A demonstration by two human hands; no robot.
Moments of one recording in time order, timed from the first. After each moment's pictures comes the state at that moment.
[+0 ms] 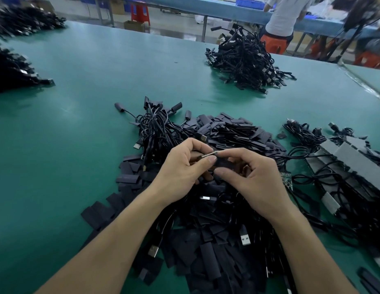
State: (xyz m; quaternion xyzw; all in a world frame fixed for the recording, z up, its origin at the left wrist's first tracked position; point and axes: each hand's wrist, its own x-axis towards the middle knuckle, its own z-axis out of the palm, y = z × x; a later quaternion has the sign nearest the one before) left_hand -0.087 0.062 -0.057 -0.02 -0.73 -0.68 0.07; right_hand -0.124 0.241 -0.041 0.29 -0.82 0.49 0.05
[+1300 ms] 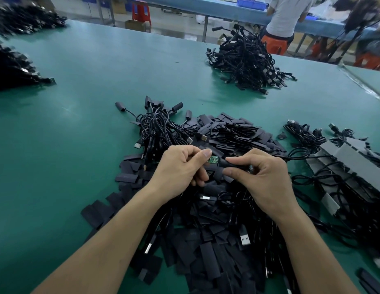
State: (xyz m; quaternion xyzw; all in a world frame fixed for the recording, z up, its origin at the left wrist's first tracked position) left_hand -0.089 0.058 -0.057 0.02 -0.75 -0.66 0.06; right_hand -0.130 0.249 -0.043 0.28 -0.82 0.49 0.10
